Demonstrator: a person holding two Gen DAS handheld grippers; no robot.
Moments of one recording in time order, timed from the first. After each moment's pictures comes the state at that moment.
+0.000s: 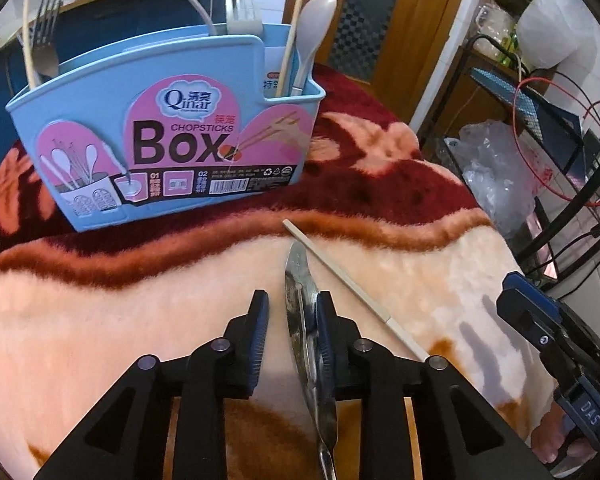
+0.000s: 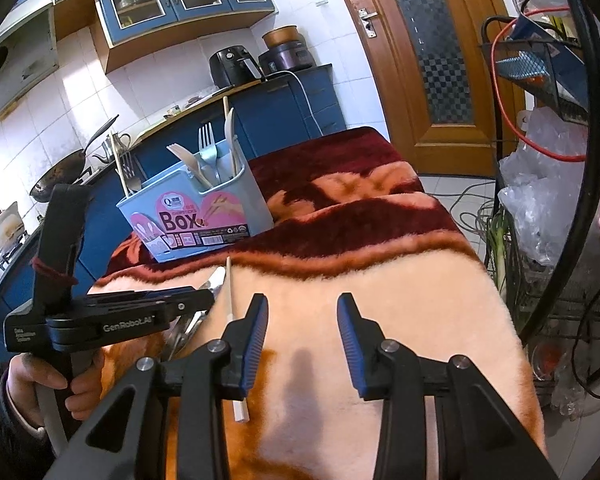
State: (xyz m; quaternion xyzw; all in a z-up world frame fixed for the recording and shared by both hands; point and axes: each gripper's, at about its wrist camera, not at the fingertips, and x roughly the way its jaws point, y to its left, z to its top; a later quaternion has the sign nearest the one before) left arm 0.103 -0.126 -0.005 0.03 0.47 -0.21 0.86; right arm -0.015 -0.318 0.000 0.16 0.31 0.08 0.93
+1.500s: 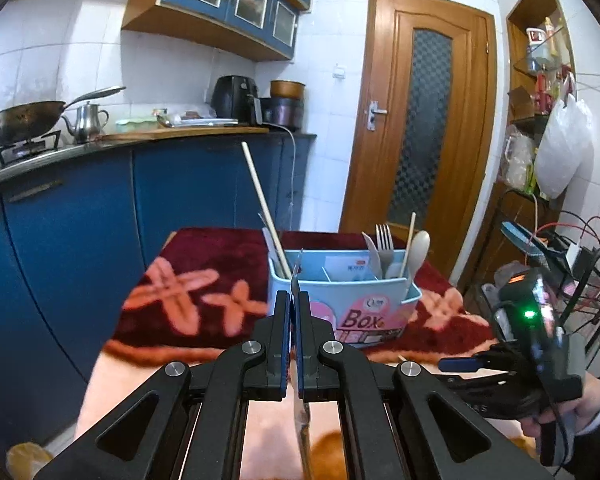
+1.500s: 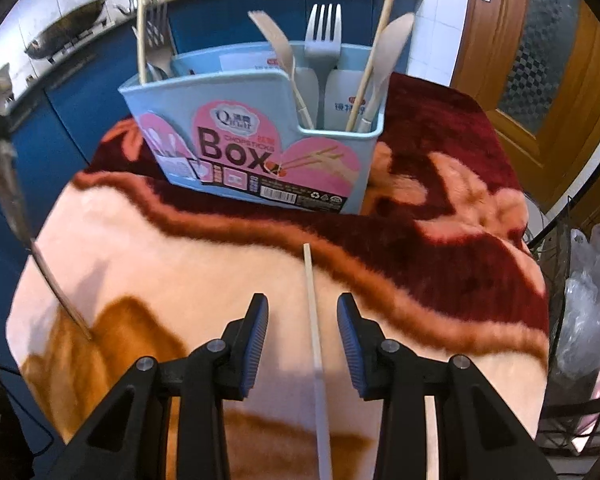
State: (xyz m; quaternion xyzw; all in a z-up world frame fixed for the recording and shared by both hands) left arm 0.051 0.021 0.107 -0.03 0.22 -0.12 0.97; right arm 0.097 -0.202 0.008 -0.04 0.50 0.12 0.86
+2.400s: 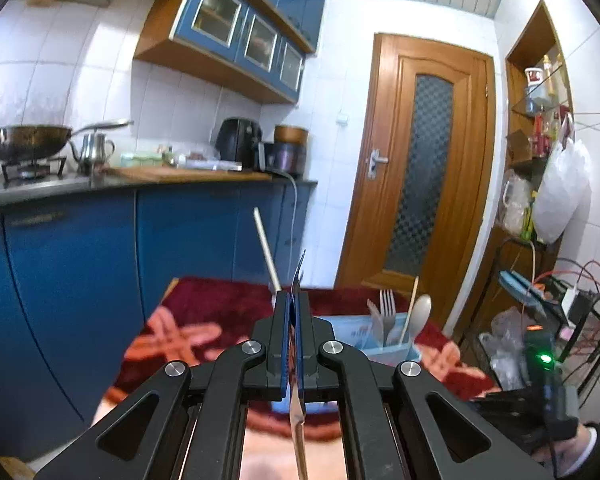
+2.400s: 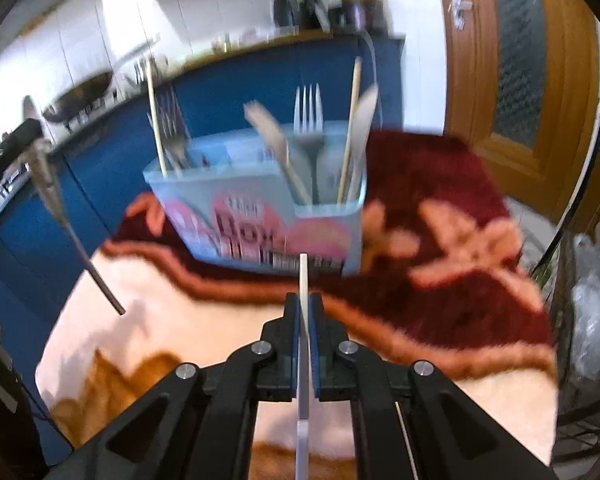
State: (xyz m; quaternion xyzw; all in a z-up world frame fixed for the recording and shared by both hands) left arm 0.060 0.031 0.142 -0.06 0.13 -0.12 0.98; right arm 0.072 -0.224 0.045 0.04 0.37 0.14 0.92
